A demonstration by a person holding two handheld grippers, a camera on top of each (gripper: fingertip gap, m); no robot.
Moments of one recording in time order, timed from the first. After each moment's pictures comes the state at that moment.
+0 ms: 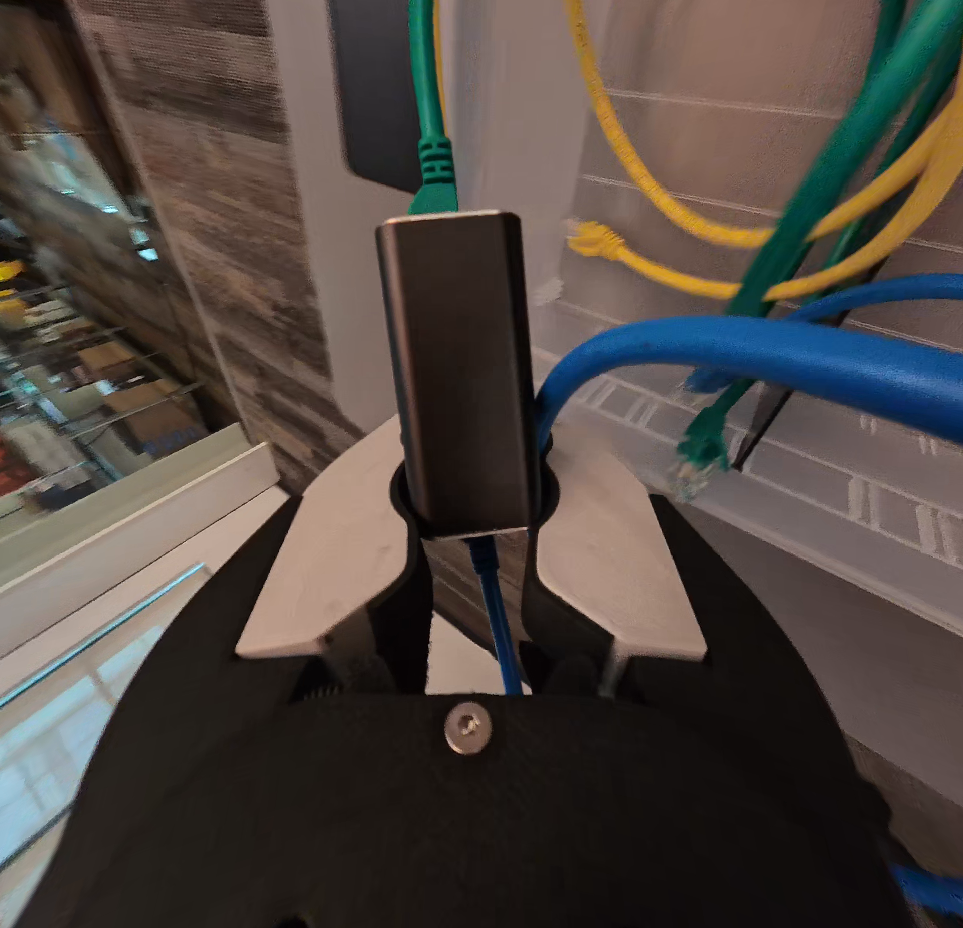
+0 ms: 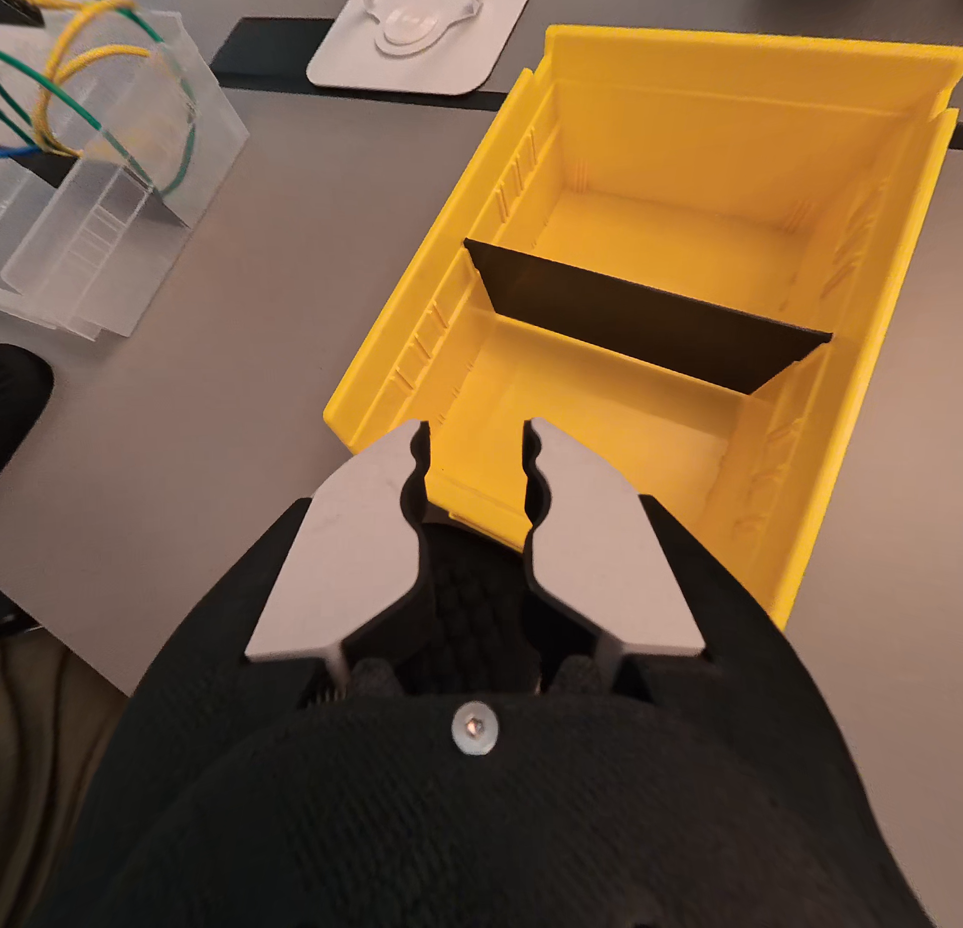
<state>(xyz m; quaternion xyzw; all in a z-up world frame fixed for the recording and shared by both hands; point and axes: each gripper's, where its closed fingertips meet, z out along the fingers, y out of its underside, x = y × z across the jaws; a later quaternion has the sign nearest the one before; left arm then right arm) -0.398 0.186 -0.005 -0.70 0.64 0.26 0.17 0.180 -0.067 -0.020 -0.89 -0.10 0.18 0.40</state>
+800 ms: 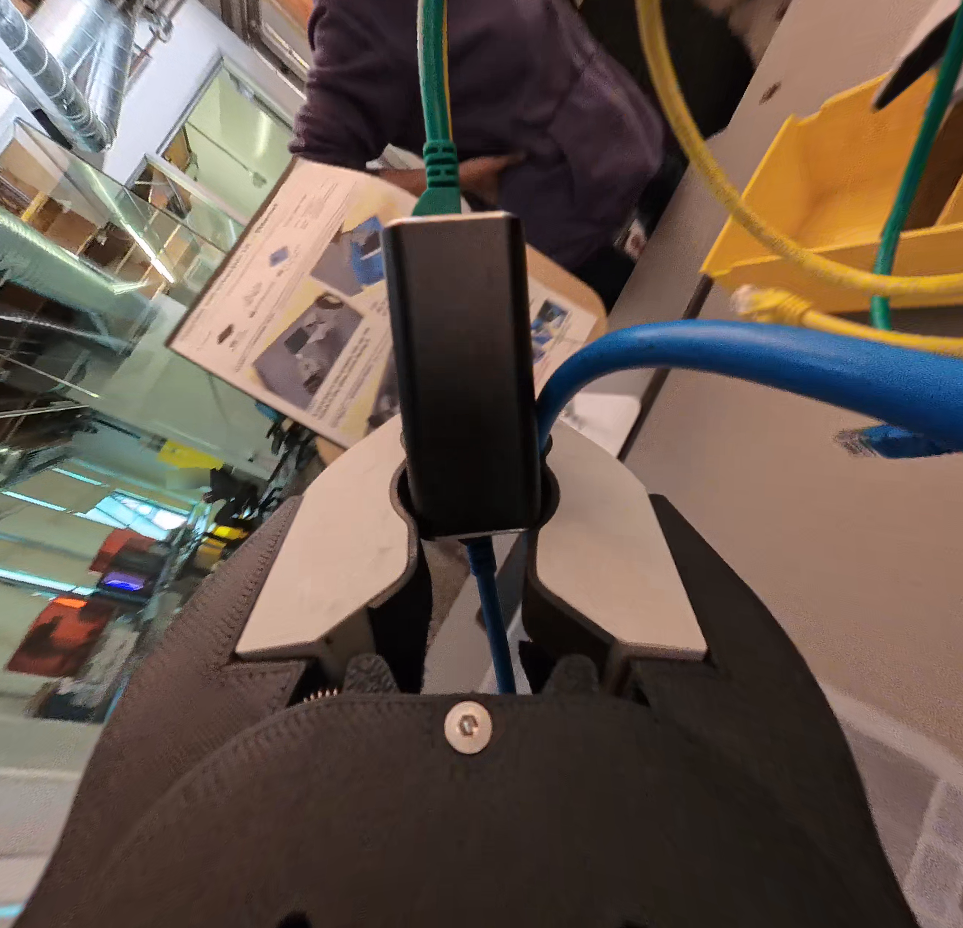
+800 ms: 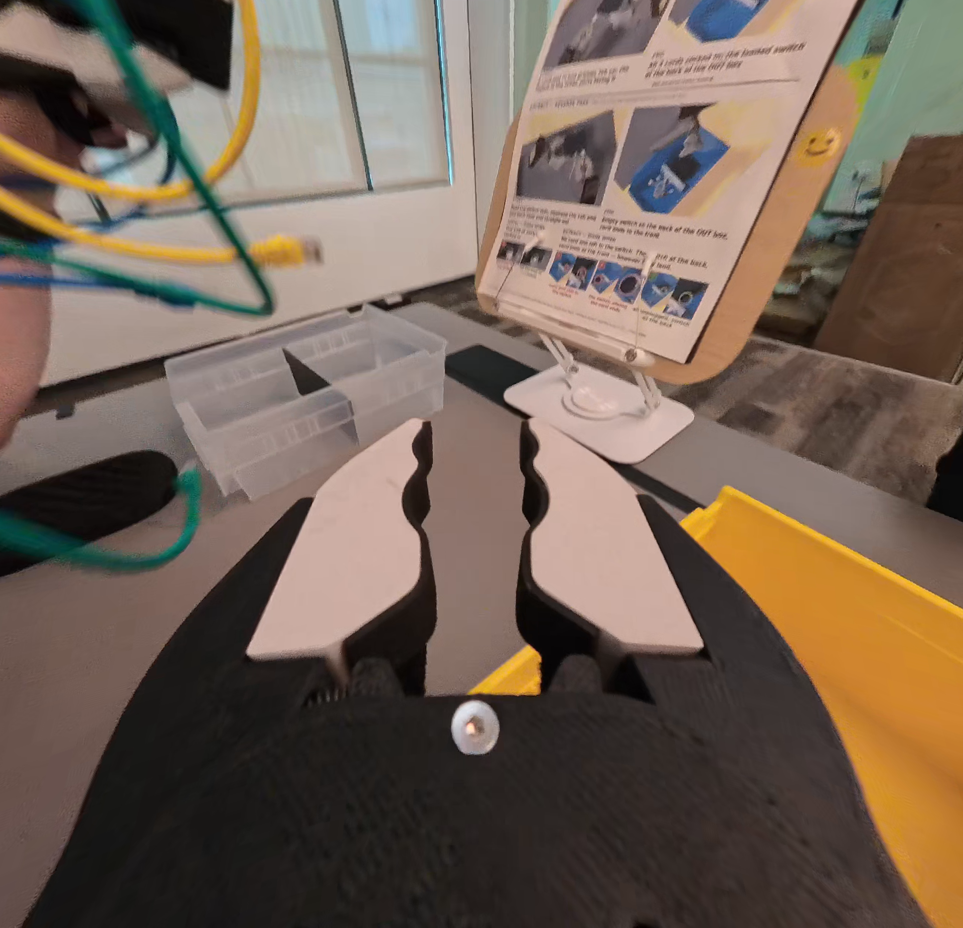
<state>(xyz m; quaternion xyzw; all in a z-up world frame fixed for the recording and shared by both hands) -0.195 0.044 0.198 -0.55 0.53 0.05 0.64 0.070 0.012 0.069 -0.68 -0.27 0.28 0.63</state>
